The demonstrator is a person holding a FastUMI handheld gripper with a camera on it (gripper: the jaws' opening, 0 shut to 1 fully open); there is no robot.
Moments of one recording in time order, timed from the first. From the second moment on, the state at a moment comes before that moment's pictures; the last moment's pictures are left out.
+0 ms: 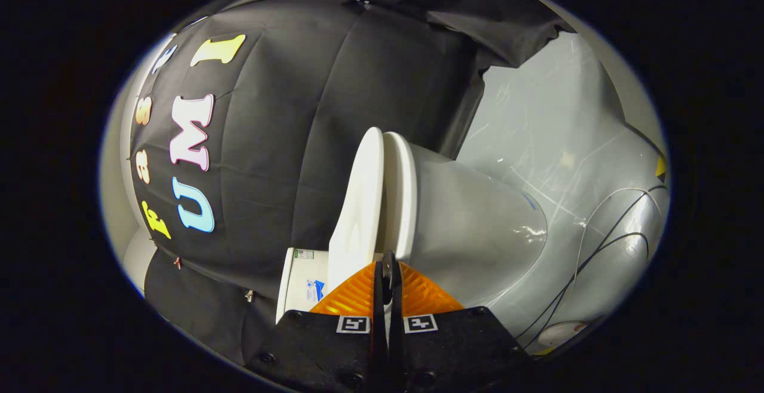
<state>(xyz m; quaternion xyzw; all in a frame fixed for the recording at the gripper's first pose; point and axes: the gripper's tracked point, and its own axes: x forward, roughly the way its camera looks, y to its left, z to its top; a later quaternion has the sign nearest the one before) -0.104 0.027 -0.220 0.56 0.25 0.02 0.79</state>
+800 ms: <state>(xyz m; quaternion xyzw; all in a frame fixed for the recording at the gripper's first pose) -0.094 0.063 -0.109 0.45 0.23 0.00 0.86</state>
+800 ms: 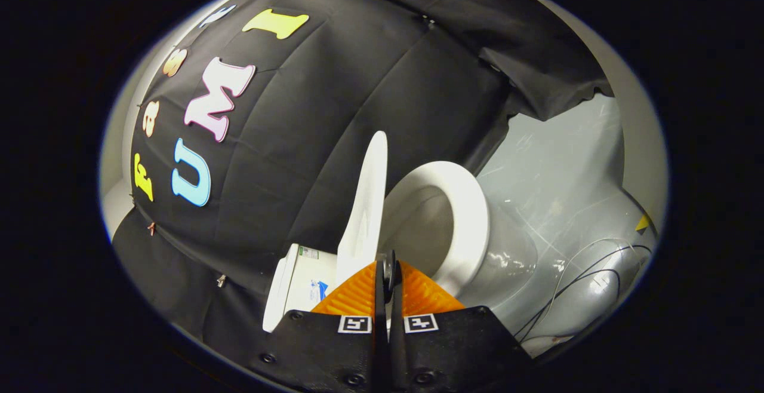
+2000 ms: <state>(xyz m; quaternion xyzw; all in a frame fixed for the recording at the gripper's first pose) -0.080 0.201 0.045 0.23 0.17 -0.01 0.96</state>
